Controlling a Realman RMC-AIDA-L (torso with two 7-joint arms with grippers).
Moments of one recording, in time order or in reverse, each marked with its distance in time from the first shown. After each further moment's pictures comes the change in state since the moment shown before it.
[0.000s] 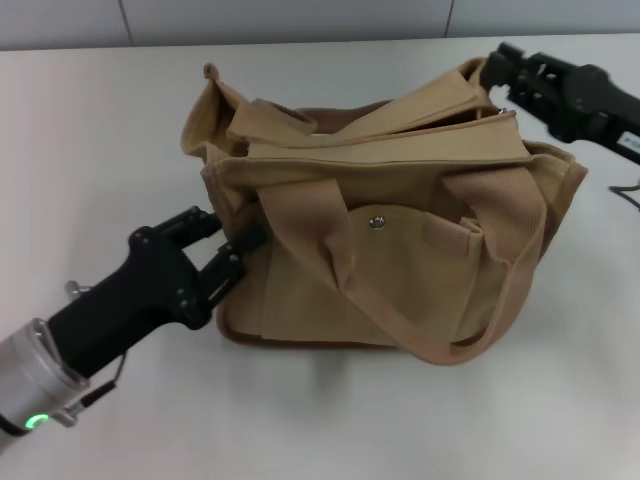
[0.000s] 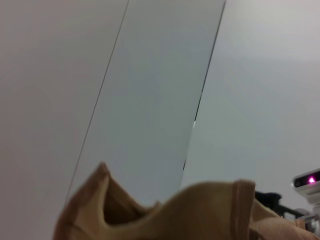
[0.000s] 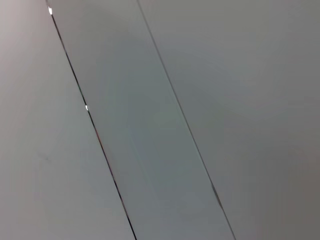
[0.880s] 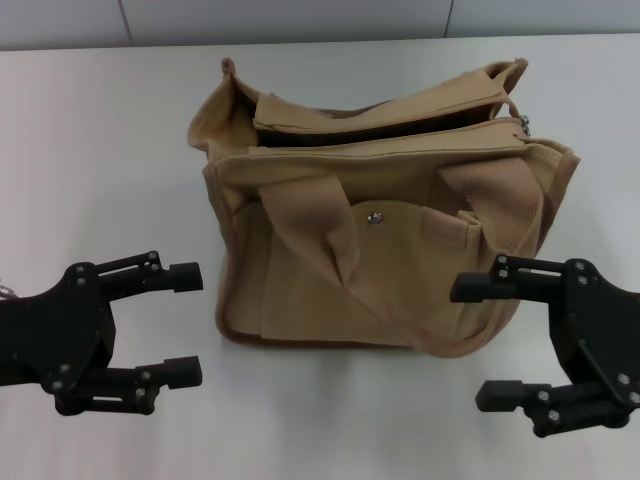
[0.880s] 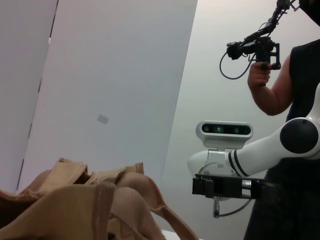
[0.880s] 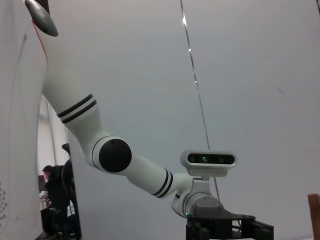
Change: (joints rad) left arm 0.000 0.159 0.144 0.419 0.235 0.272 -0.389; right arm -0.134 0.017 -0.317 -0.141 -0.105 -0.482 -0.190
